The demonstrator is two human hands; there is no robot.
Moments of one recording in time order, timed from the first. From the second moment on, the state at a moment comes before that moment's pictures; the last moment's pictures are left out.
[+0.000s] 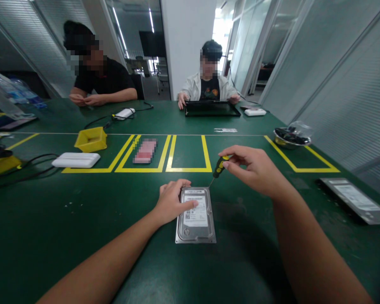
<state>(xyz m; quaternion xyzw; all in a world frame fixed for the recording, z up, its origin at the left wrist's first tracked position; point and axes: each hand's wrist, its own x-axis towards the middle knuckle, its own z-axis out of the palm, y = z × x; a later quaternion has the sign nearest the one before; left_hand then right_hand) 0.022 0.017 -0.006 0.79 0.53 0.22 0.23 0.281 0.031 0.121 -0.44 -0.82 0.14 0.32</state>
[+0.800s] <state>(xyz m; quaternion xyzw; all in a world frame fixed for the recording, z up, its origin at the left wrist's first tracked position) 0.023 0.016 -0.005 0.79 0.53 0.22 0.23 0.270 0.029 0.121 -0.45 -0.82 0.11 0.33</state>
